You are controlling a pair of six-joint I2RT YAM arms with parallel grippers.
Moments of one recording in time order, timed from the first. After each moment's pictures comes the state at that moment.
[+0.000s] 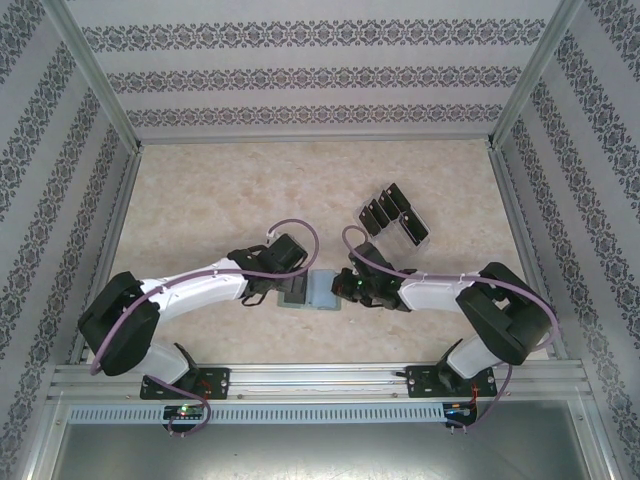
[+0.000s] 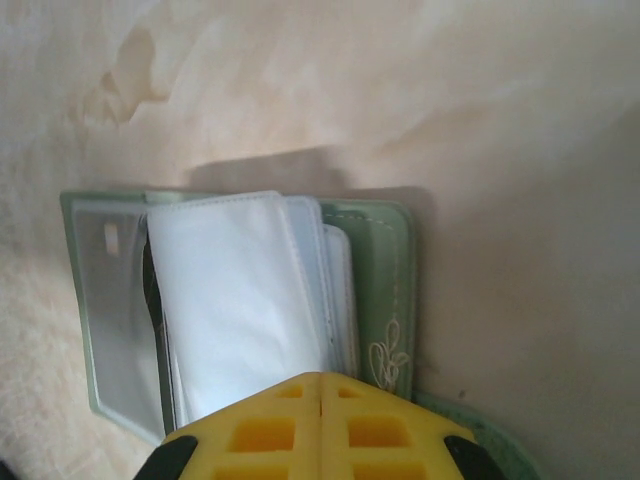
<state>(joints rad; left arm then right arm) -0.78 1.47 0.87 -0.54 -0.31 -0.54 0.71 1.53 0.56 0.08 -0.23 0.99</state>
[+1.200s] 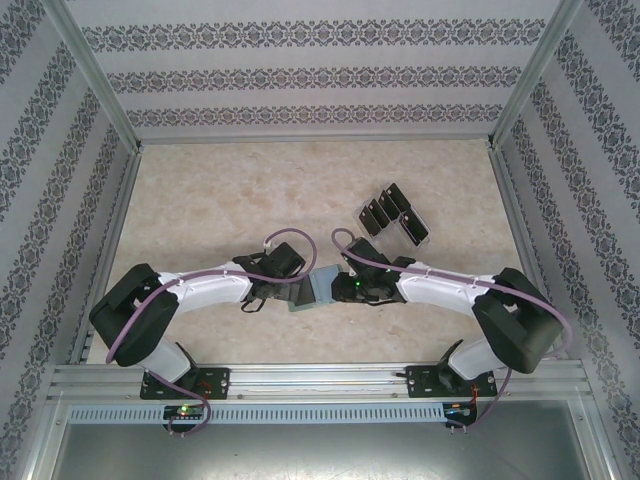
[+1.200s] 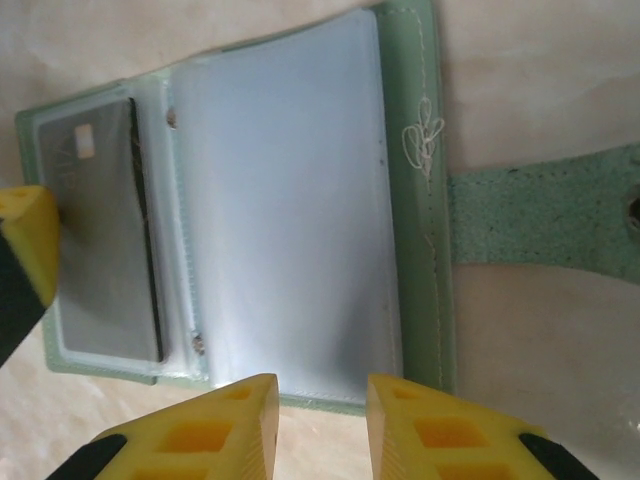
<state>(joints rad) -0.76 1.55 0.78 -0.45 -0.28 -0.59 0.76 1.48 0.70 -0.31 -0.18 0.75</state>
